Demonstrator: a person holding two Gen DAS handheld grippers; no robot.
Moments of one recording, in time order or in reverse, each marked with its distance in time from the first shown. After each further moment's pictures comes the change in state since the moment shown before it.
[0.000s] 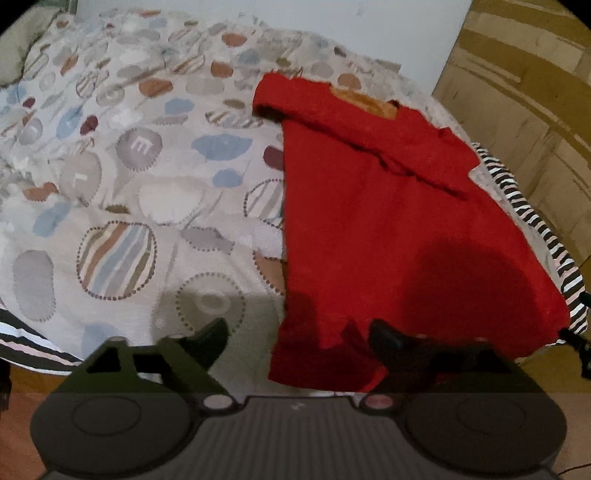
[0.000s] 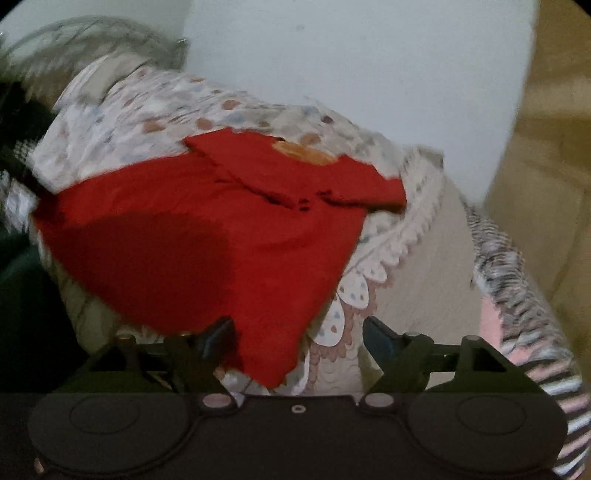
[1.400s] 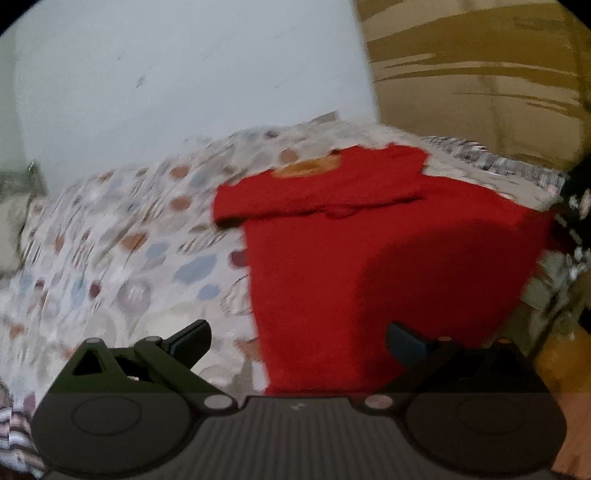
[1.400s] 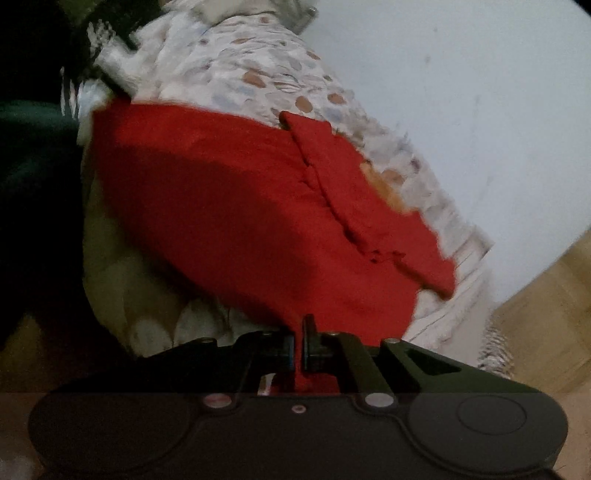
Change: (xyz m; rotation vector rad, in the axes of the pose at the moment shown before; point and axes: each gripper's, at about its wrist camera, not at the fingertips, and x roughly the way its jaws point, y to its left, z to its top) left arm -0.023 -0.081 -0.036 0.505 -0.298 0.145; right arm 0.035 0.044 0.059 -0.299 0.055 0.111
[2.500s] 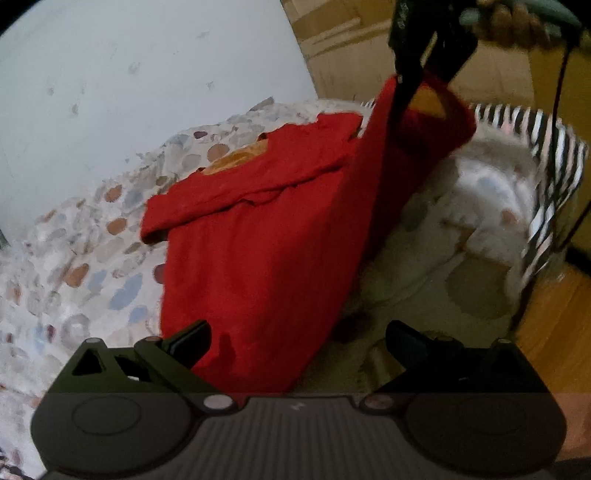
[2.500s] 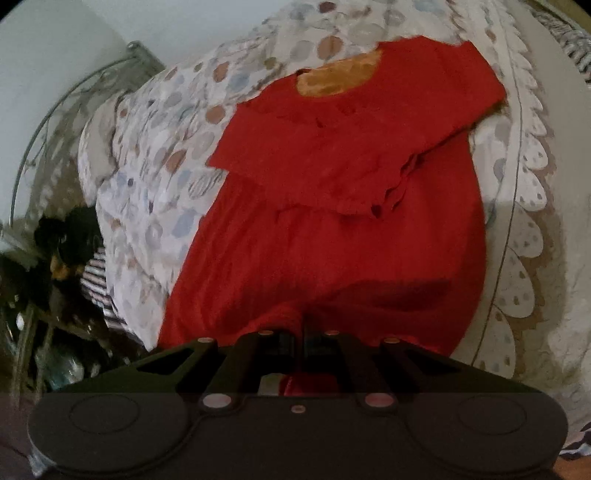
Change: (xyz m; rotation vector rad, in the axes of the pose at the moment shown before) left arm 0.051 -0.062 -0.004 0.194 0.061 -0.035; right arm 0.076 -0.170 0.049 1.000 0.299 0.530
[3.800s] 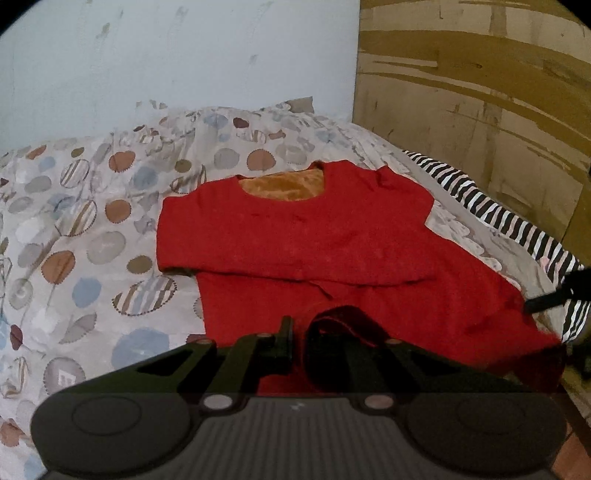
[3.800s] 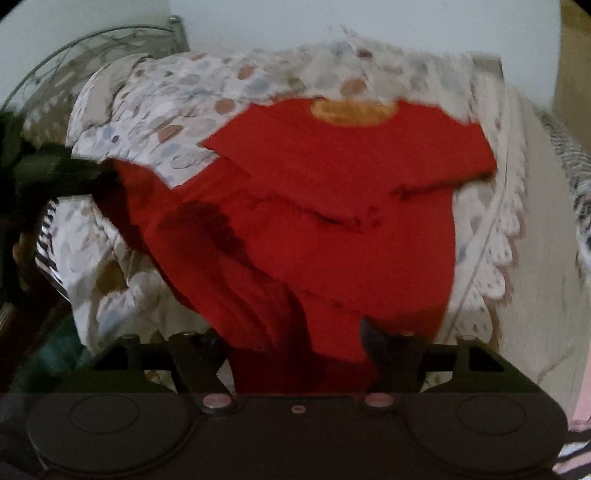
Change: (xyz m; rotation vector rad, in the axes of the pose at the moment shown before) left arm 0.065 0.162 0.097 -0.350 0.031 -0.215; right arm 0.026 0.035 -0.090 -0.438 -0.244 -0.257
